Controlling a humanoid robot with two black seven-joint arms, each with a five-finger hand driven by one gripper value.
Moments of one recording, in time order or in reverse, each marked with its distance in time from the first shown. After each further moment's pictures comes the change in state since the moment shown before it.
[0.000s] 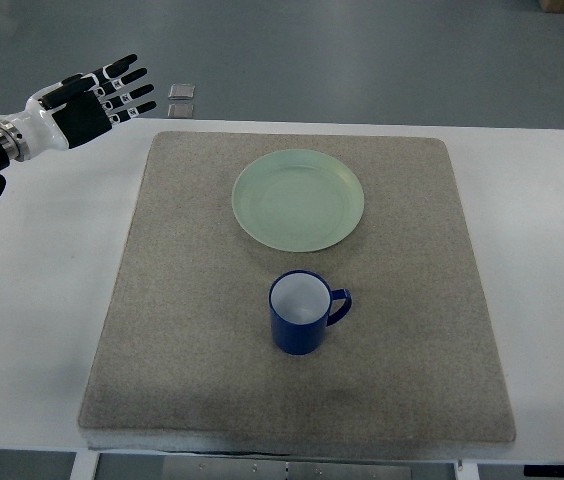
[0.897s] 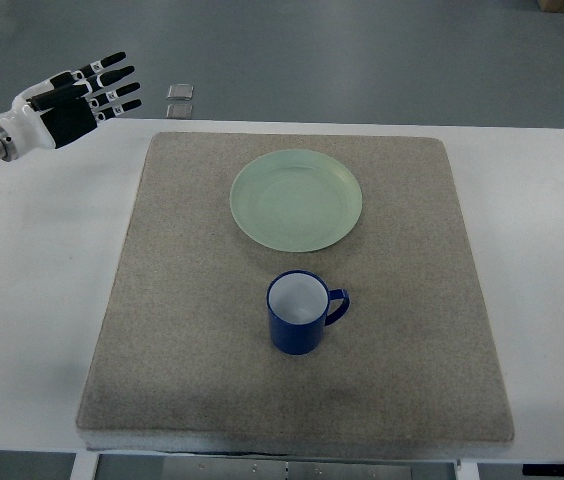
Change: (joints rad) left arm 0.014 0.093 0.097 -0.036 0.217 -0.042 -0.285; right arm 0.001 0.000 0.000 0.000 0.000 0.000 0.000
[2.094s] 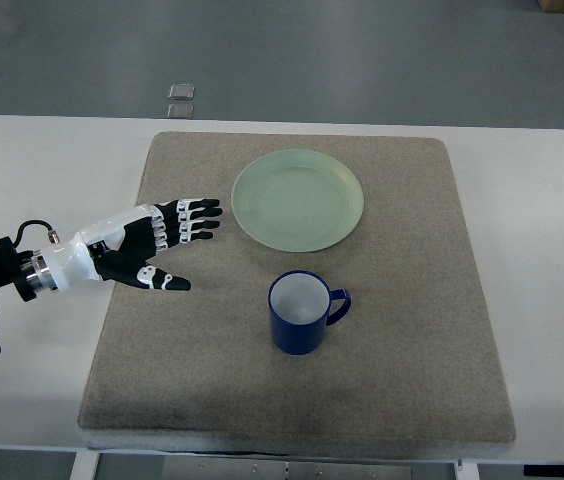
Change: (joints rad) left arm 0.484 0.050 -0.016 -0.658 0.819 0.000 -0.507; right arm -0.001 0.000 0.000 0.000 0.000 0.000 0.000
